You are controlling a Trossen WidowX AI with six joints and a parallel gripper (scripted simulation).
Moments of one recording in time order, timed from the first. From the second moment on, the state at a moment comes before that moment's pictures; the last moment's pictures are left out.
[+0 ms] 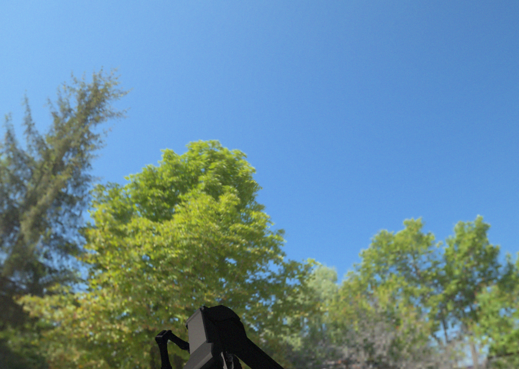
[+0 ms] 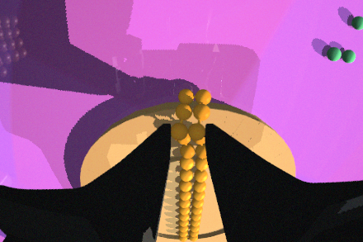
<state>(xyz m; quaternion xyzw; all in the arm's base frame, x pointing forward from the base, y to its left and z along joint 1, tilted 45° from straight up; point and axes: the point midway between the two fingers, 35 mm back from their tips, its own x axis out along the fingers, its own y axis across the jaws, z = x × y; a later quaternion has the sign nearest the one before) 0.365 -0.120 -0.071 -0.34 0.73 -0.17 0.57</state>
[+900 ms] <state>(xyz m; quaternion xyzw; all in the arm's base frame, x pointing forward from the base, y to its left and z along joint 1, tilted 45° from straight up) 0.311 -0.105 -0.055 -0.34 0.73 -0.18 0.57</state>
